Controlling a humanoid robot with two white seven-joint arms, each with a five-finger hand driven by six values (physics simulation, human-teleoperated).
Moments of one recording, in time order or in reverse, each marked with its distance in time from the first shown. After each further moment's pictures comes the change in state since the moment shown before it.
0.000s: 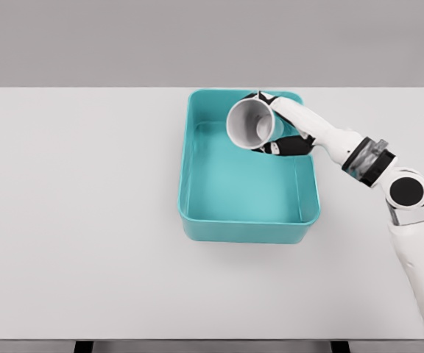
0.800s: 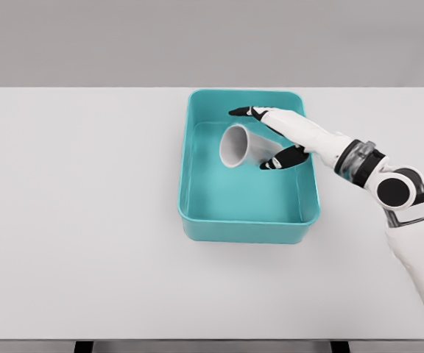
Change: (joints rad) left arm 0.000 0.000 0.000 0.000 0.000 0.000 0.000; right arm -0.018 -0.054 0.087 -0.035 0.171 0.078 0.000
